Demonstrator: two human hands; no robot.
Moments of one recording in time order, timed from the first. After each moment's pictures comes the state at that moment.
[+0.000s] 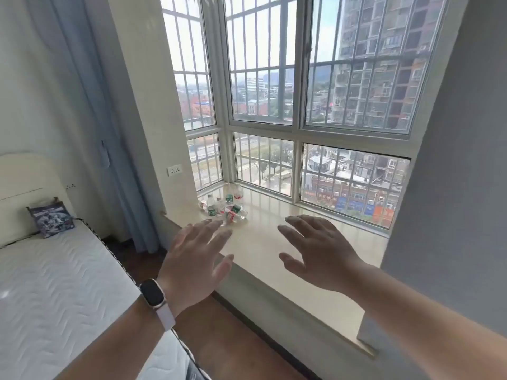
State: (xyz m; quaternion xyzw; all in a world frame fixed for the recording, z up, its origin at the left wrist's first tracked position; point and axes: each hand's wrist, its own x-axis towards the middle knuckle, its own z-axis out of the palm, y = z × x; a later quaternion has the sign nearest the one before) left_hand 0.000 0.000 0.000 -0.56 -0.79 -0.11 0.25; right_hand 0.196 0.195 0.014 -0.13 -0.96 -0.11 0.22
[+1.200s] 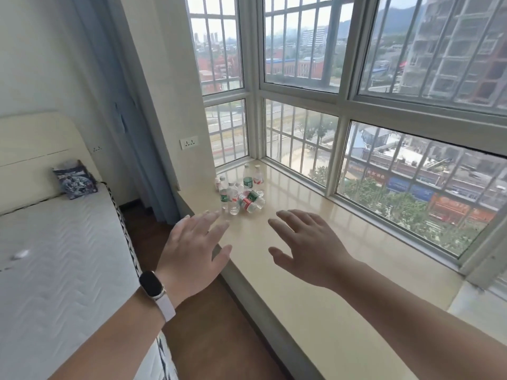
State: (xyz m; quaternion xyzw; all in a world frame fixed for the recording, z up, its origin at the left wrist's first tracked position) left_hand -0.110 0.228 -0.049 -0.46 -0.86 -0.10 0.21; right_hand 0.026 0.444 -0.045 -0.03 -0.98 -0.02 0.18
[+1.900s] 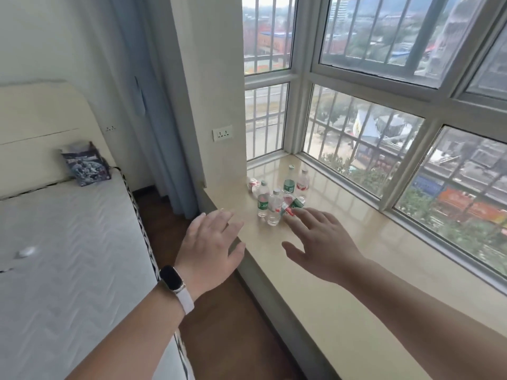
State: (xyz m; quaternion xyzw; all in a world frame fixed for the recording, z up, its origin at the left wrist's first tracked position) left_hand -0.404 0.204 -0.094 -0.44 -0.86 -0.12 0.20; right_hand -0.283 0.426 -0.082 -0.04 -0.99 -0.02 0.13
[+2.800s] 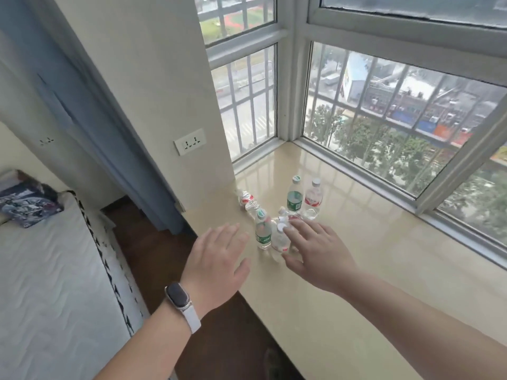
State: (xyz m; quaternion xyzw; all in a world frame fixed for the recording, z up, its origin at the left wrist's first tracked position) left_hand -0.681 0.404 -0.147 -0.50 -0.86 -0.10 0.08; right_hand -0.558 0.609 -0.189 -0.10 -0.99 0.07 0.11
